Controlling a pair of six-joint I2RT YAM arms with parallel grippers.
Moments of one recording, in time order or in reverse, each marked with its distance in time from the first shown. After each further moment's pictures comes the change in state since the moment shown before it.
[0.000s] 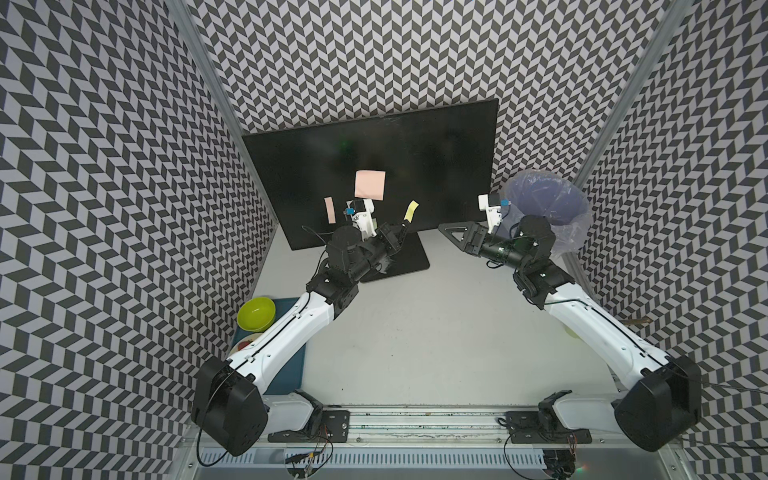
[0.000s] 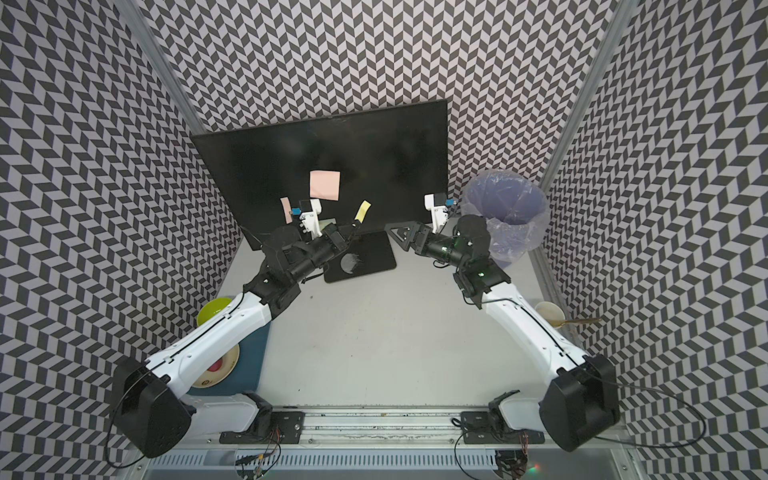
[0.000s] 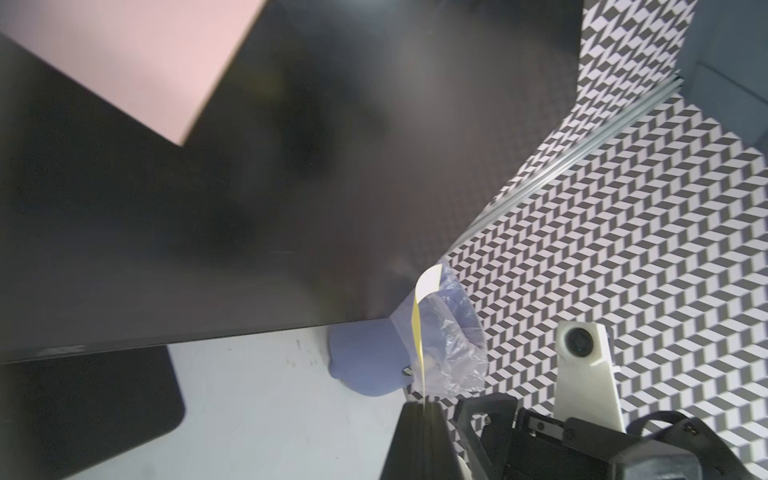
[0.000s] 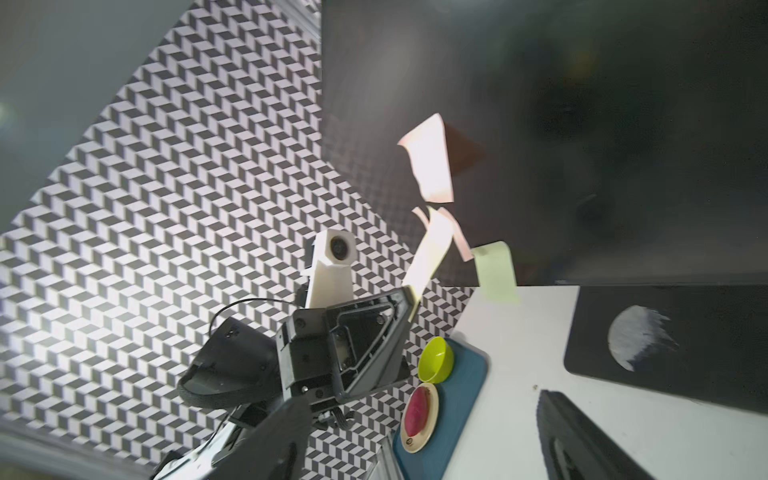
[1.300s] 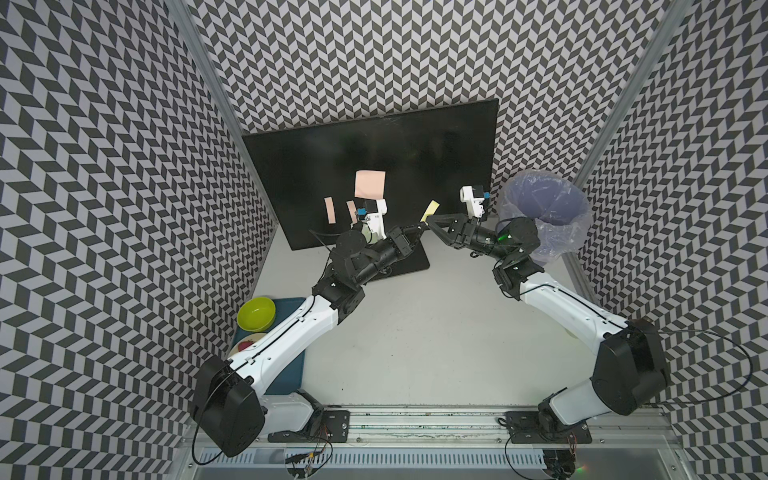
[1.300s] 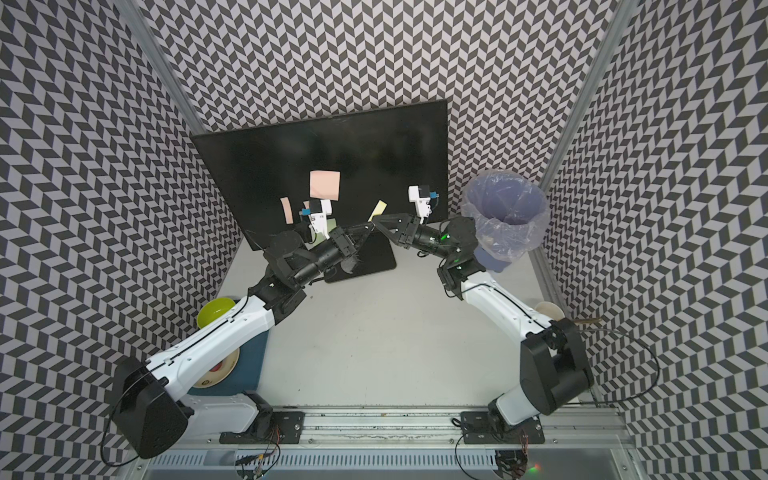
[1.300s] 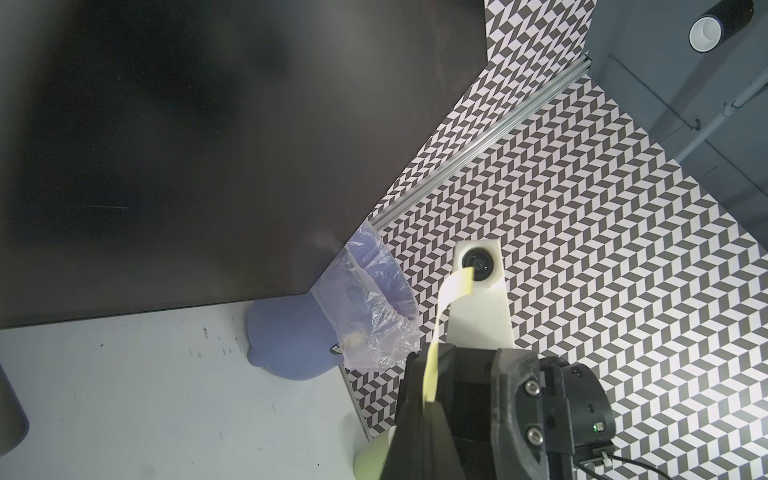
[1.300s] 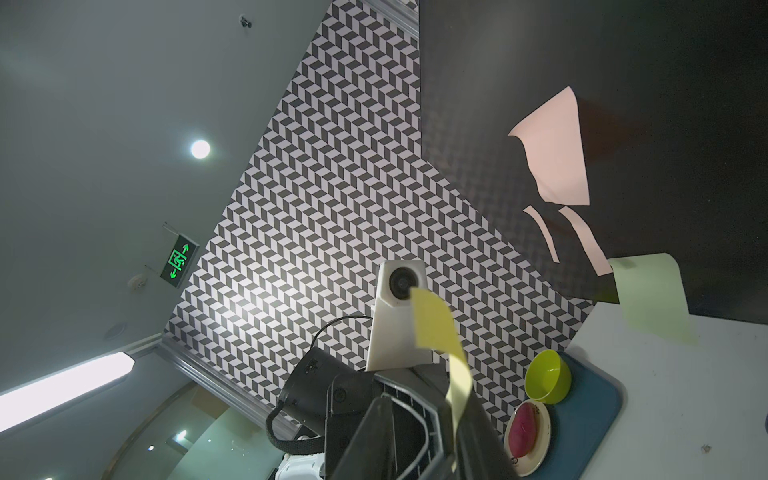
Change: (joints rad) left arm -0.066 -0.005 -0.005 0.099 0.078 -0.060; right arm 0.034 0.179 0.024 0.484 -0.111 0.364
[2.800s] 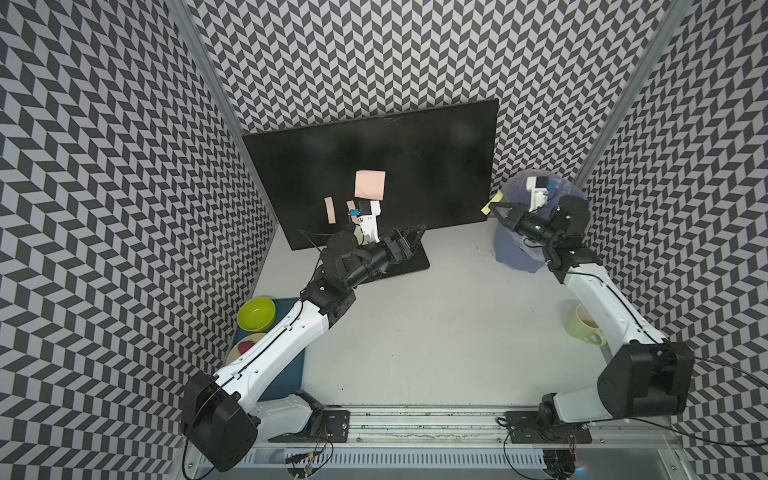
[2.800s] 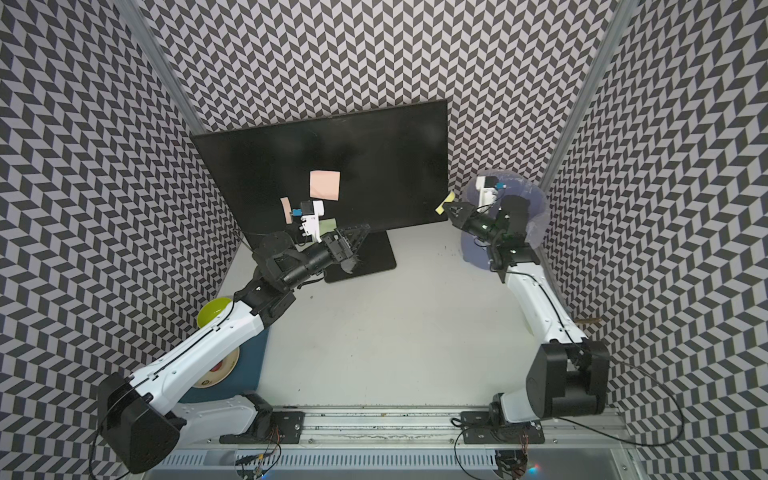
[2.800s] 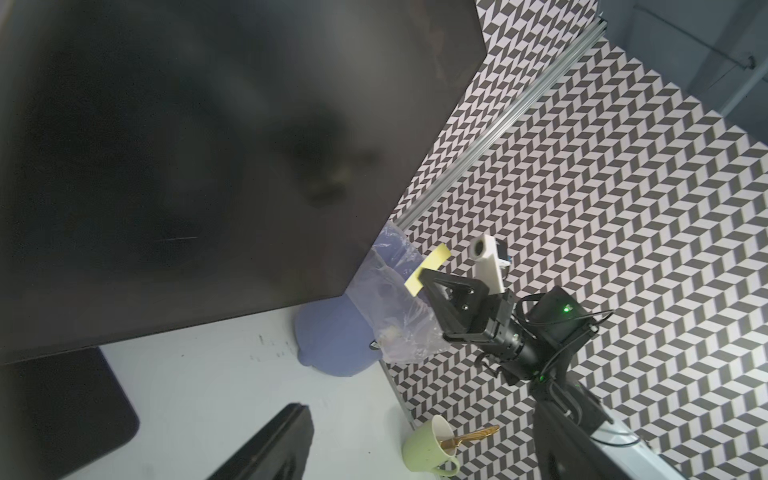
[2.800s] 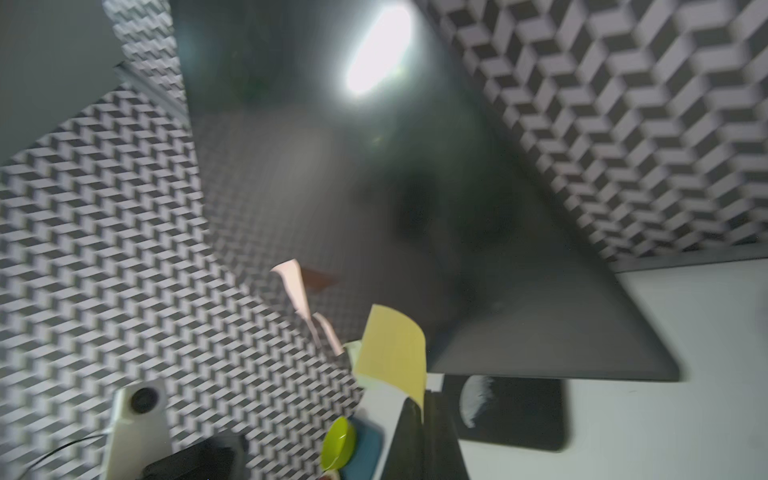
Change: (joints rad) left arm 0.049 -0.076 -0.009 -0.142 -0.015 0.179; right arm -0.463 -0.077 0.118 -0.690 0.111 -0.605
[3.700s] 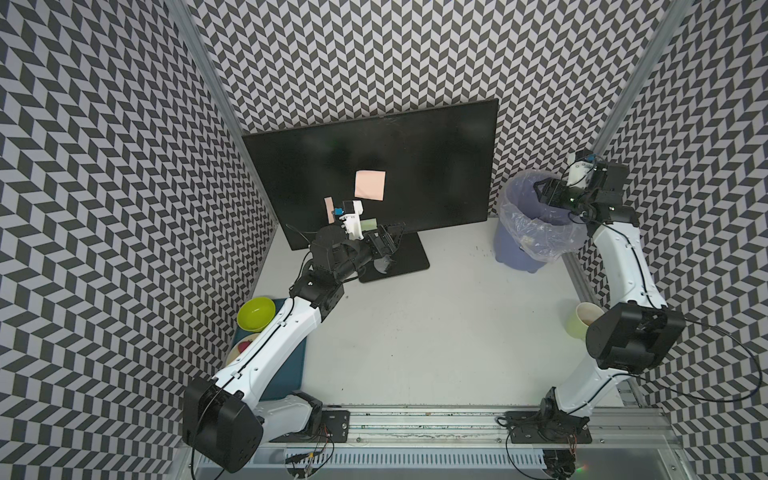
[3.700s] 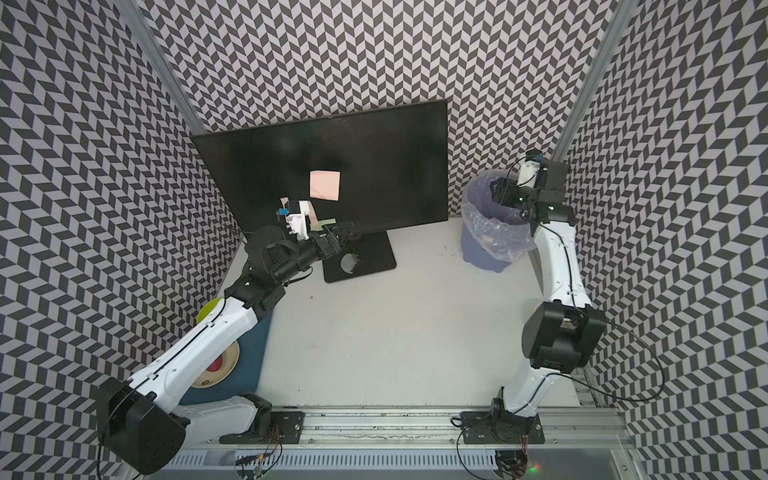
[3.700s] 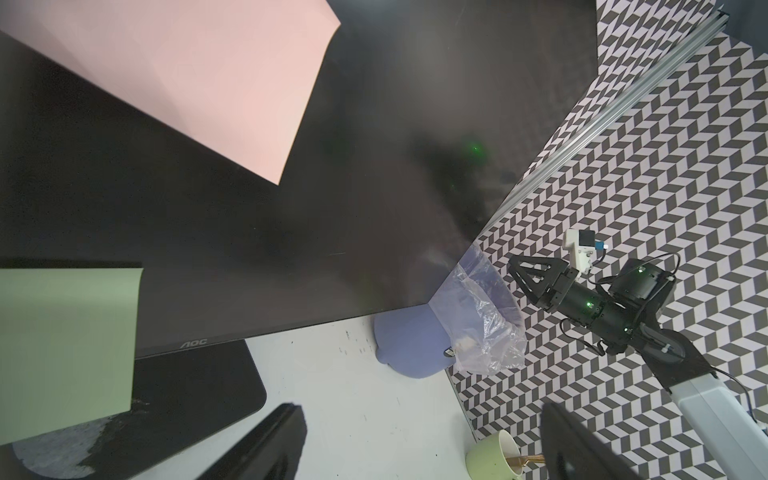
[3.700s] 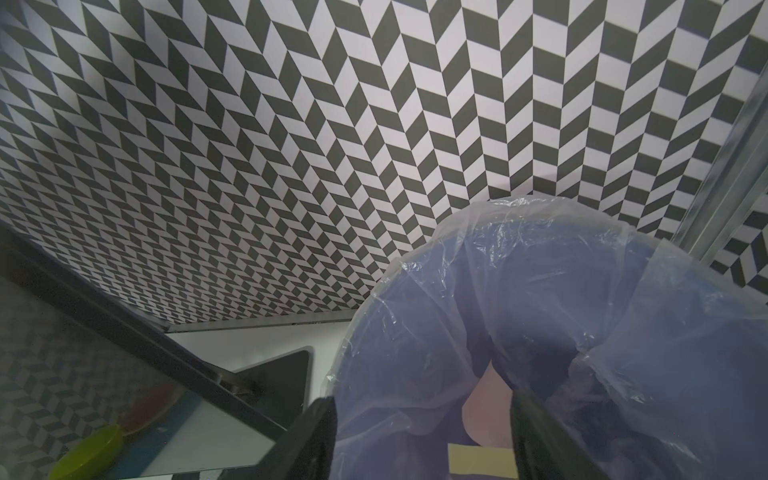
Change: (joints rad) left arm 0.129 0.000 0.000 -0.127 0.009 0.058; right arm -0.174 0.308 0.560 -0.557 0.293 -0.534
